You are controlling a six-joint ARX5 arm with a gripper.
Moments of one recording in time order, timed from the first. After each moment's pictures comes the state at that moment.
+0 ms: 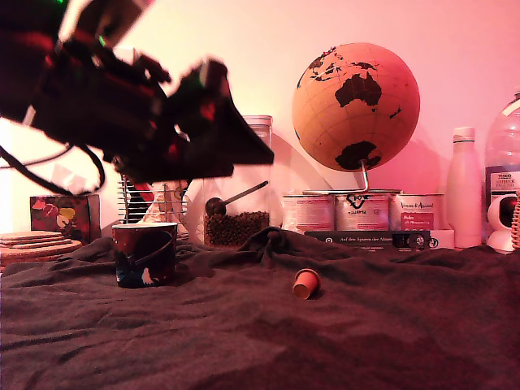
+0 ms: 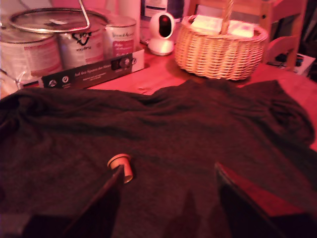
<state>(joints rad) -0.79 1.40 0.44 0.73 0.11 -0.12</state>
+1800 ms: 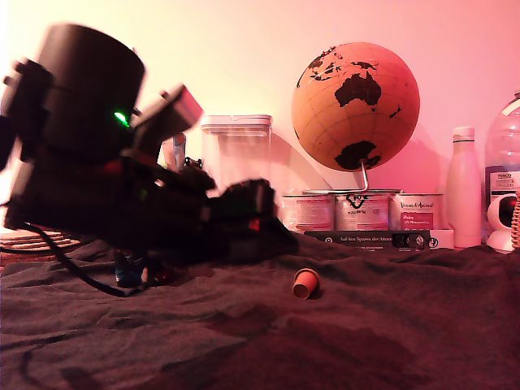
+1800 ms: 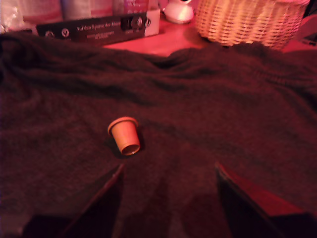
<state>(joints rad) -0.81 1.81 0.50 1.02 0.06 -0.17</state>
